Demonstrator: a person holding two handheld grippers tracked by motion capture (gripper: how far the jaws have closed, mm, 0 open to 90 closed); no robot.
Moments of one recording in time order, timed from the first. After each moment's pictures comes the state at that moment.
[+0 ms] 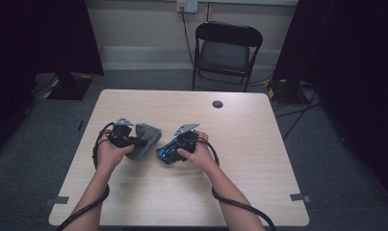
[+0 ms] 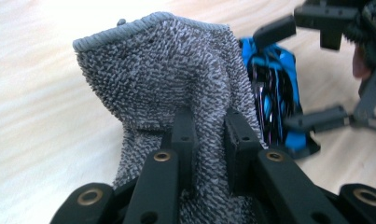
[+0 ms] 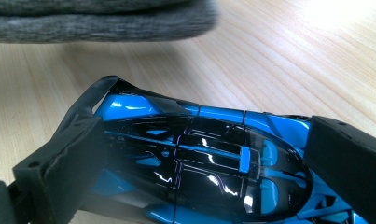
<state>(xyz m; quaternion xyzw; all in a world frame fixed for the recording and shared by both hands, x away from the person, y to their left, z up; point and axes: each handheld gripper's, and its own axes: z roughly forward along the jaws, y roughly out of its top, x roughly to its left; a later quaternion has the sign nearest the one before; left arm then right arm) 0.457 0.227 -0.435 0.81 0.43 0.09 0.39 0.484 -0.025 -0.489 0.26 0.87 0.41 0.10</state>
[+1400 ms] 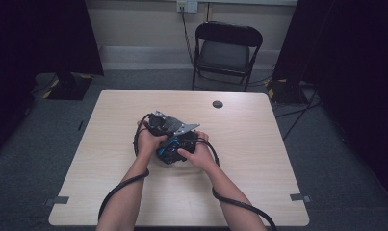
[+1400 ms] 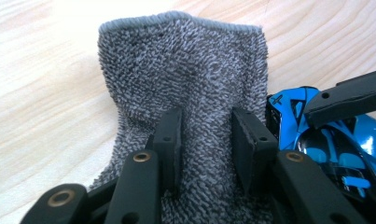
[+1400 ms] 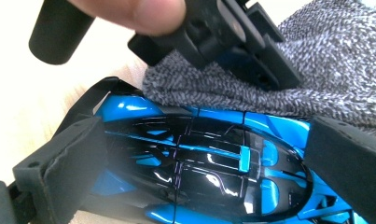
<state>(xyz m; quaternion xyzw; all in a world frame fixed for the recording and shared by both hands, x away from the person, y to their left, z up) 0.527 0.139 -0.480 0.83 0.42 0.13 0.35 0.483 -0.025 -0.490 0.26 0.86 0.41 0.10</state>
